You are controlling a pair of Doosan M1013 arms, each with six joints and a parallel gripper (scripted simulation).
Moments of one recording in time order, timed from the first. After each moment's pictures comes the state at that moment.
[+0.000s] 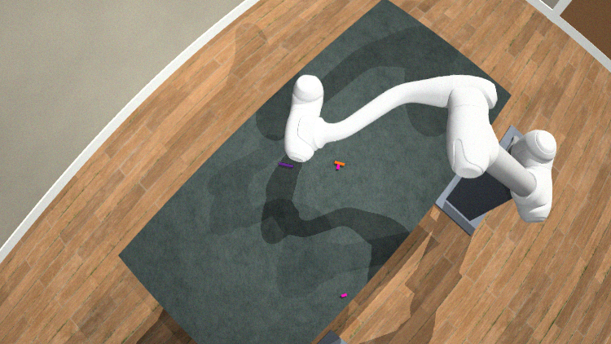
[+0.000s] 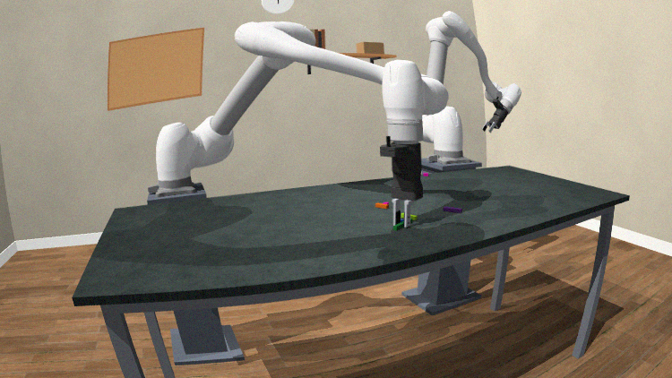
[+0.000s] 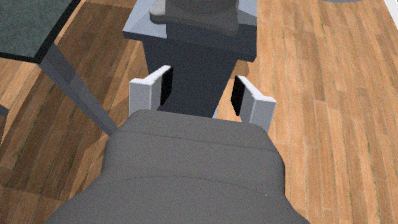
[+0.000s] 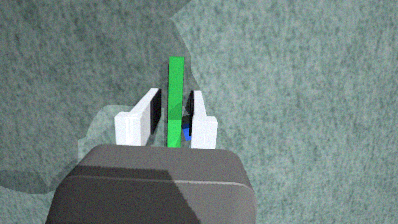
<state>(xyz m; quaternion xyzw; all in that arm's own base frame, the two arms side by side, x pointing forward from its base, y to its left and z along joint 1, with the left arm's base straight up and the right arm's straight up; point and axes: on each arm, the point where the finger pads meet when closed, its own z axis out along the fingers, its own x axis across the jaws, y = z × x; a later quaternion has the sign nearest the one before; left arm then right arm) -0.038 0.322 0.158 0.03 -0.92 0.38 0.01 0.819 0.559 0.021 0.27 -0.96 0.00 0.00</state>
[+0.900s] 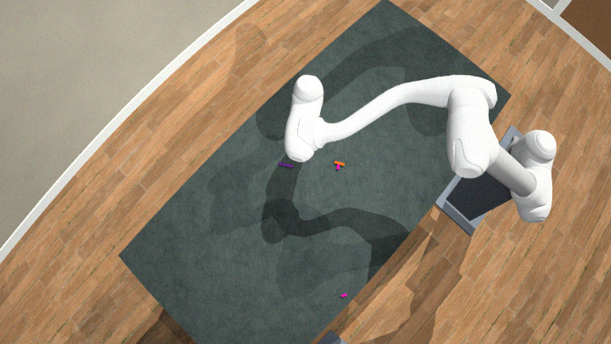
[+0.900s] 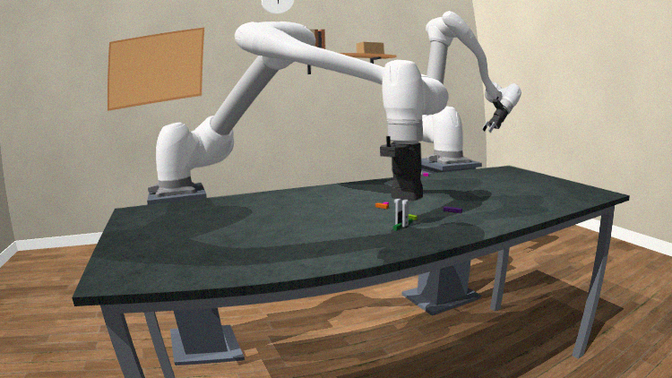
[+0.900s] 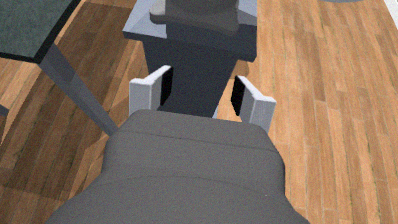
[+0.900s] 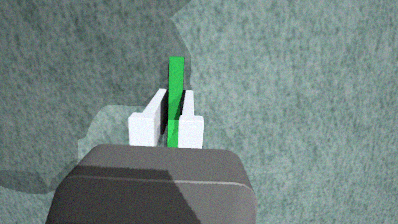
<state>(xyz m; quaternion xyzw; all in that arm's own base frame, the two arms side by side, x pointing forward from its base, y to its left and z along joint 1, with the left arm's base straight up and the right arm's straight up) -0.038 0.322 0.158 0.03 -0.92 0.38 0.01 0.819 0.559 0.021 0.27 -0.96 0.00 0.00</state>
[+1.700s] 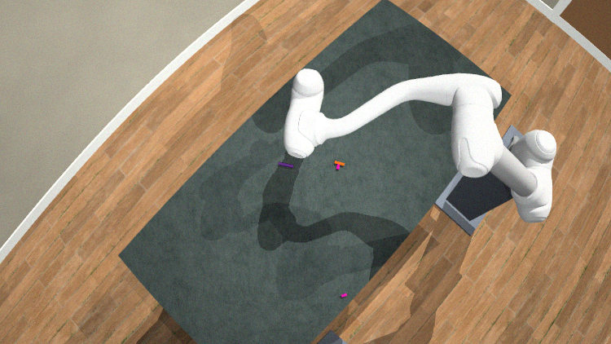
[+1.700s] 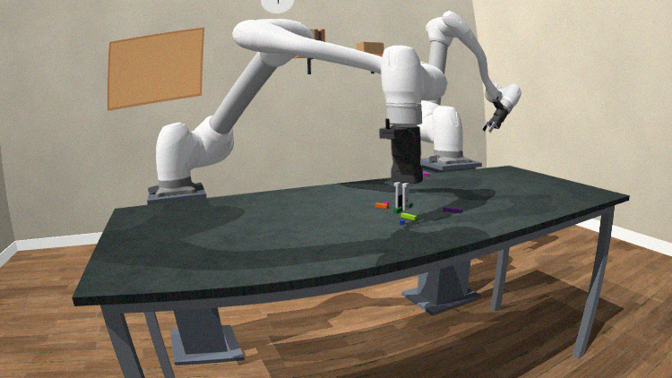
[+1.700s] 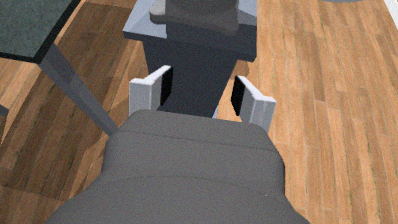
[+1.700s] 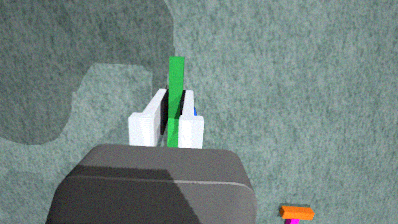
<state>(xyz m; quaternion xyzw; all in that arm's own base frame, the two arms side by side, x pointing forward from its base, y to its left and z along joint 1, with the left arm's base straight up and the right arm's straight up) -0.038 0.322 0.158 0.03 -0.92 0.38 0.01 0.819 0.559 0.061 0.27 -0.96 0.00 0.00</state>
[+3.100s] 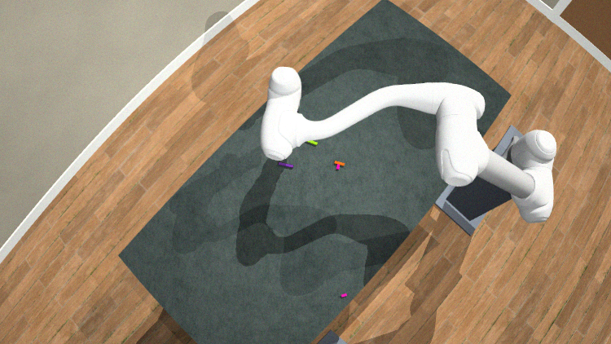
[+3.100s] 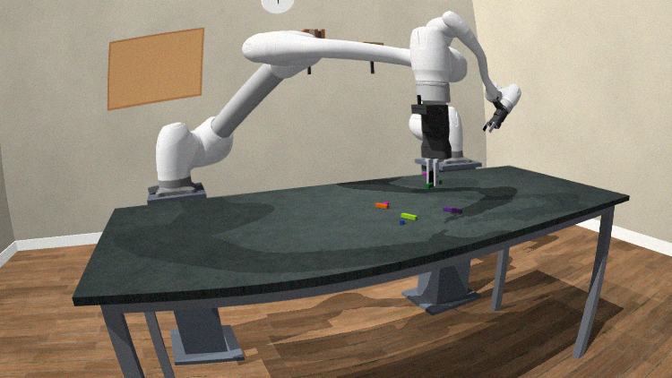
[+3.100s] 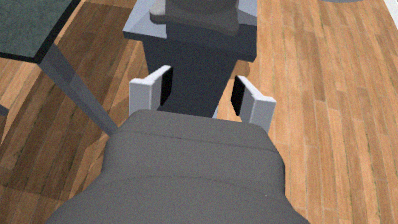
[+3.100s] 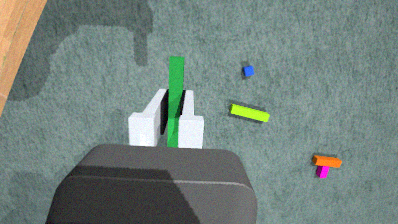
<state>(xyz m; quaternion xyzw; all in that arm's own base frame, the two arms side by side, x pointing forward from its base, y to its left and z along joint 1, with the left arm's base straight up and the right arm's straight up) -0.038 0.322 0.158 0.03 -0.92 0.38 0.01 0.855 0.628 0.120 0.27 -0.96 0.00 0.00</state>
